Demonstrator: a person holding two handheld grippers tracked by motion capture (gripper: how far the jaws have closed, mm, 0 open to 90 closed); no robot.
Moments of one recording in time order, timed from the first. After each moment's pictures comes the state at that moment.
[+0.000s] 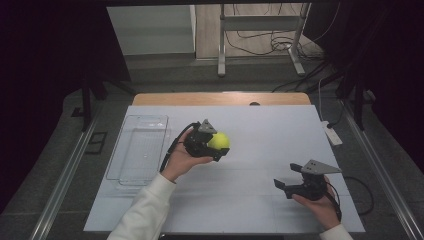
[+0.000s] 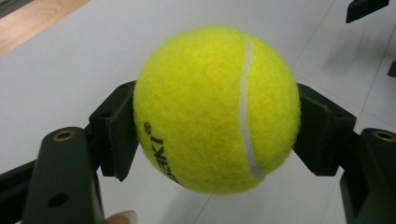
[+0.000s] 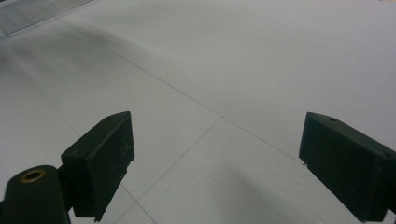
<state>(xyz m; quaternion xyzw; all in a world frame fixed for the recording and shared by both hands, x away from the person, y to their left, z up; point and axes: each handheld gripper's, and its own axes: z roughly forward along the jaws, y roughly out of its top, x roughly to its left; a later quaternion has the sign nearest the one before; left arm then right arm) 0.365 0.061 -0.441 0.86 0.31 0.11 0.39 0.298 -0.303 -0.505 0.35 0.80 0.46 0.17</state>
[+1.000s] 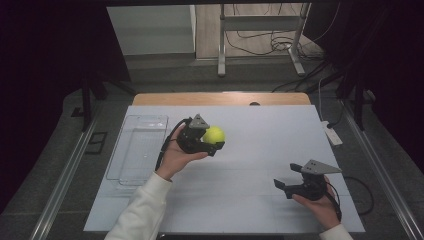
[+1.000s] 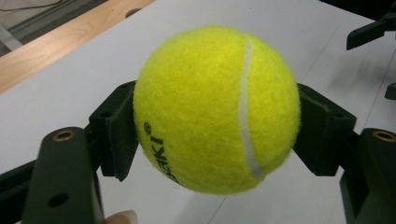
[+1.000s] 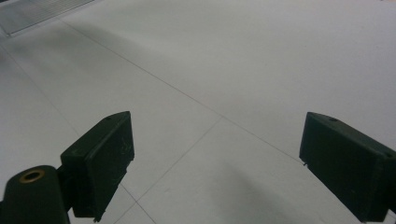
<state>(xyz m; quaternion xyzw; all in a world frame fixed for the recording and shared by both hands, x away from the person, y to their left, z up) 0.363 0.079 -0.426 0.84 0.33 0.13 0.42 0.298 -0.304 -0.505 0.35 0.80 0.46 0.16</state>
